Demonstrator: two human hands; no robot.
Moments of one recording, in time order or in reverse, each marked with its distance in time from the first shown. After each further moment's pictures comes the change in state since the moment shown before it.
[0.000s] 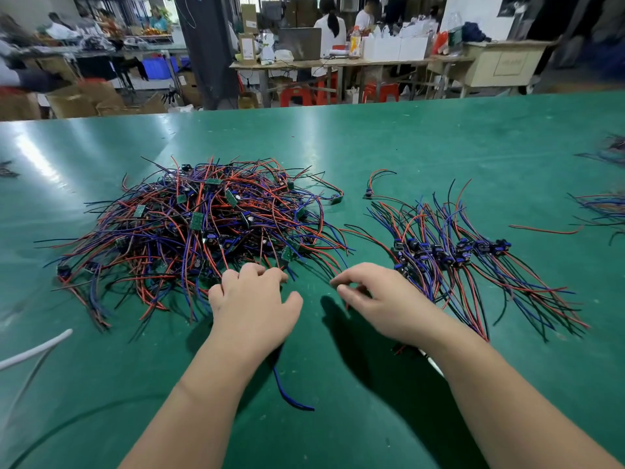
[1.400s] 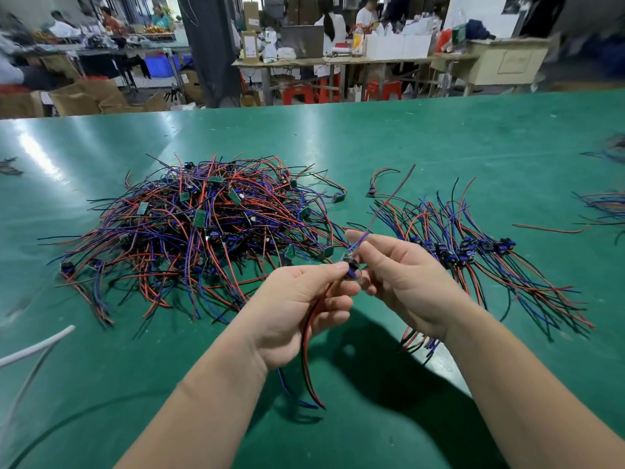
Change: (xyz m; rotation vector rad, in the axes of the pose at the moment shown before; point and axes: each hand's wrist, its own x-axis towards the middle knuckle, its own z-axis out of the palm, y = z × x) left_hand -0.024 0.037 -0.032 -1.614 -0.626 -0.145; right_hand -0.006 -0.017 -0.017 1.268 0.041 0.121
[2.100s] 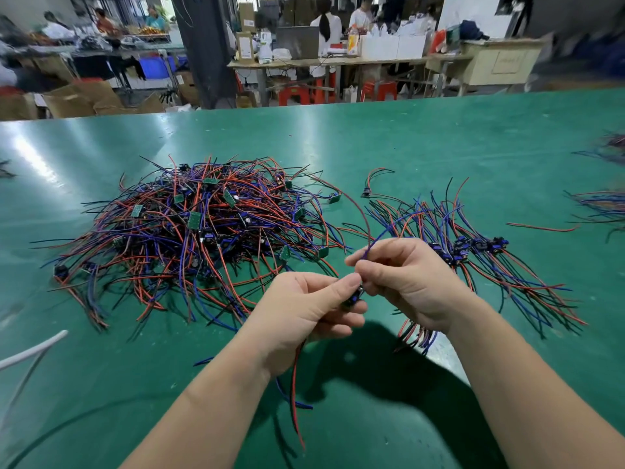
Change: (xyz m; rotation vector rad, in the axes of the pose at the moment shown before) left_hand 0.003 -0.013 0.000 0.224 -0.049 0.087; right_hand -0.003 -0.006 -0.010 -0.050 -0.061 -0.072
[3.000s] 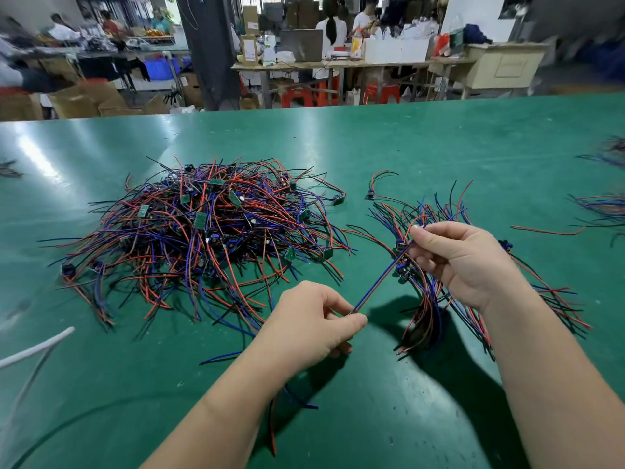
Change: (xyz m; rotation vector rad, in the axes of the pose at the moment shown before) left_hand 0.012 -0.024 -0.011 0.647 0.095 0.035; right_hand 0.007 -0.020 -0.043 0.055 0.481 0.044
